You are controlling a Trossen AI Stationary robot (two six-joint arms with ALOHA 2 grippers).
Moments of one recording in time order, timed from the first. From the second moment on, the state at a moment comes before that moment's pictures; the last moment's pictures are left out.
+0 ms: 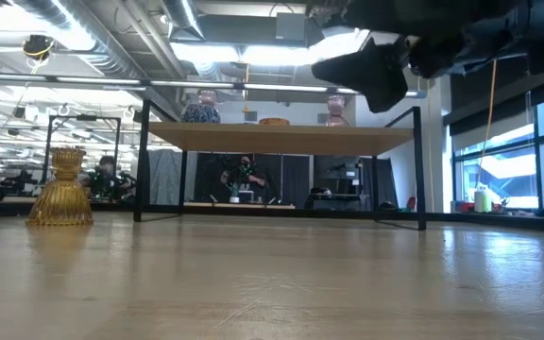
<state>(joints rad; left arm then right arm) -0.86 1.48 1.15 -0.70 -0.25 -0.93 0.44 1.62 0.62 0.77 0.23 0.20</state>
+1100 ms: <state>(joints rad) -0.82 1.86 1.17 -0.62 0.18 -1.04 0.44 1.62 0.62 0.74 0.24 0.23</state>
